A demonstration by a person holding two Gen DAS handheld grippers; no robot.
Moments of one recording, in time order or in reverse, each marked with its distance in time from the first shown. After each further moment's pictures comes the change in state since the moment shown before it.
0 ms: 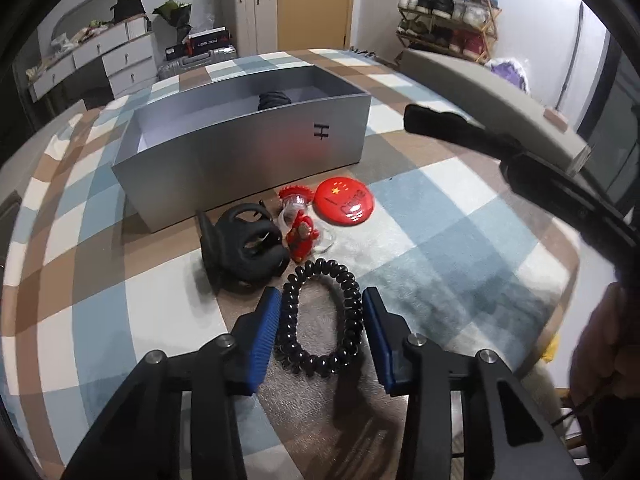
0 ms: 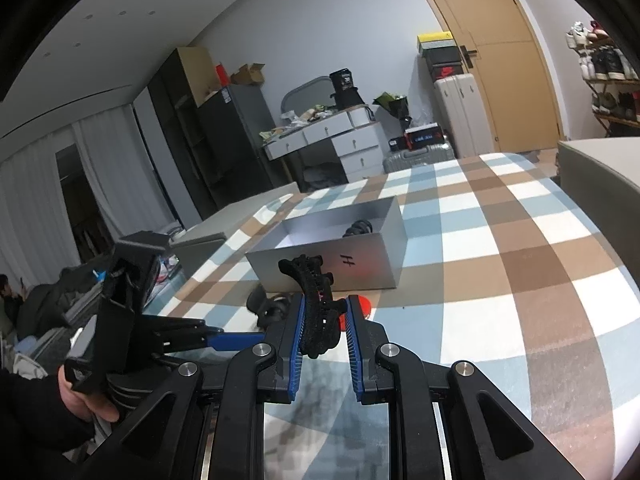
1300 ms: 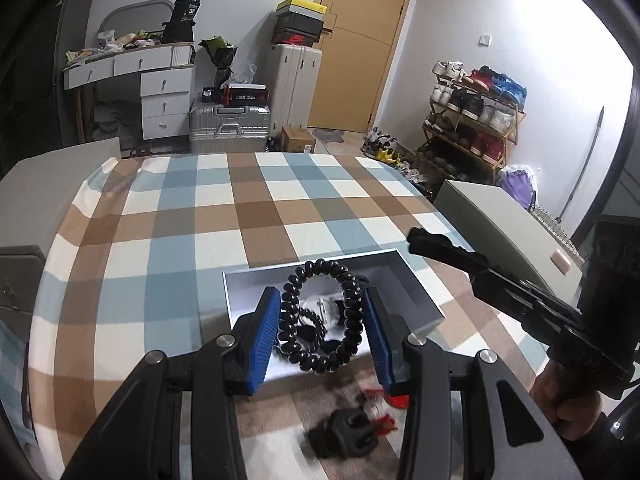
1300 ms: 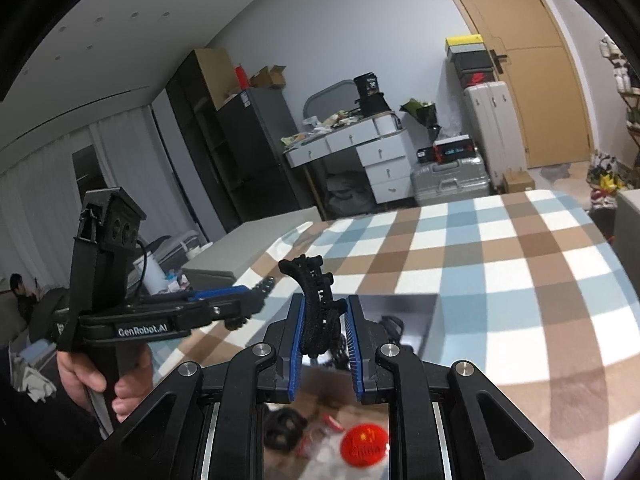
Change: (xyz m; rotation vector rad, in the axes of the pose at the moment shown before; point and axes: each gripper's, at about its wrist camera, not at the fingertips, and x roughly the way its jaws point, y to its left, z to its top) left arm -0.030 0.087 0.089 -0.176 -0.249 -0.049; right arm 0.088 -0.007 0.095 -0.022 0.003 0.104
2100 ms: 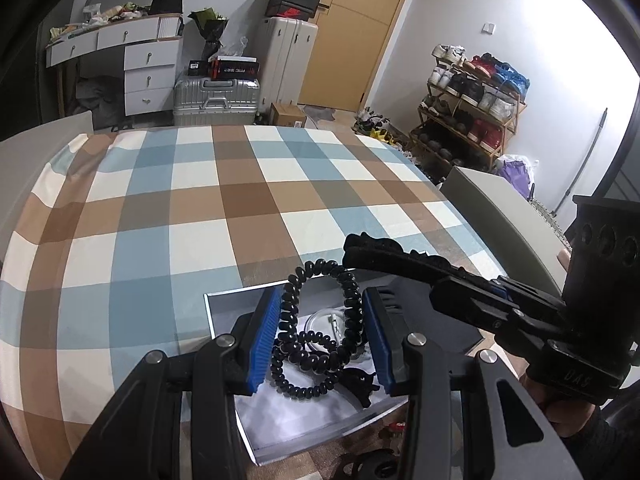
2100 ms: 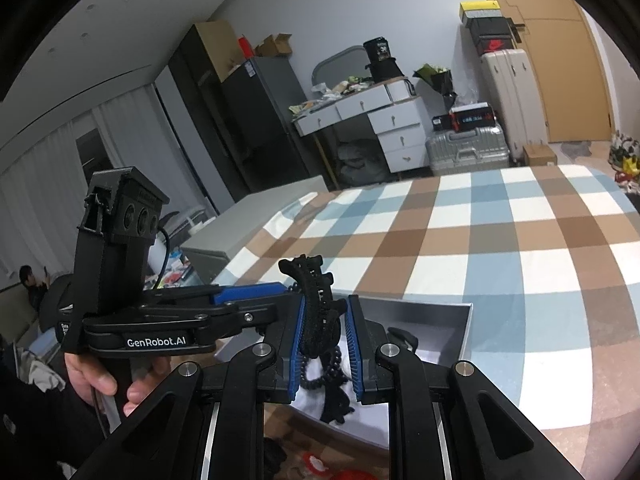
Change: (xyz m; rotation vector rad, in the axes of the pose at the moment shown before) left arm 0.042 0.014 0.010 -0.018 0.086 -0.059; right arm 0.063 -0.019 0.004 0.010 0.121 0.049
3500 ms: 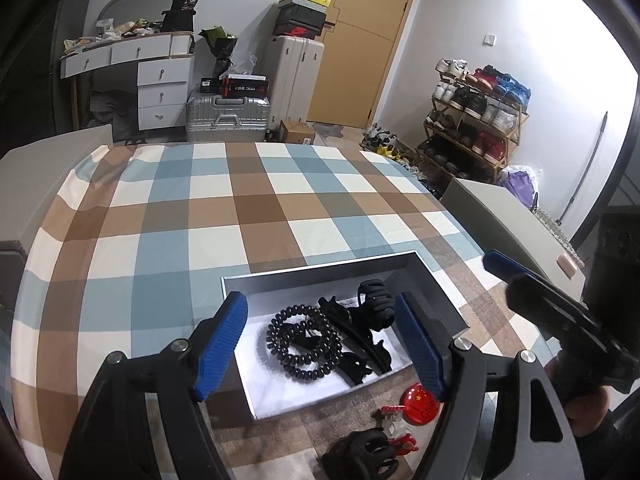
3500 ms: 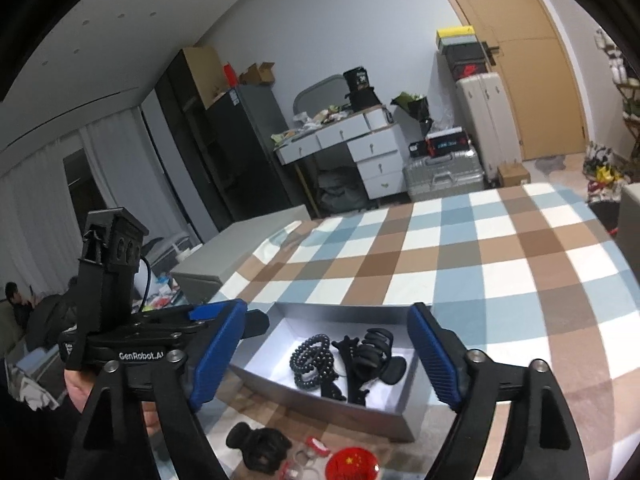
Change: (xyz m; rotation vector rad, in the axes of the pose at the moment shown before) left arm -0.024 -0.006 -0.012 -0.002 -0.071 0.041; right arm -0.049 0.011 -0.004 0.010 -0.116 -0.088
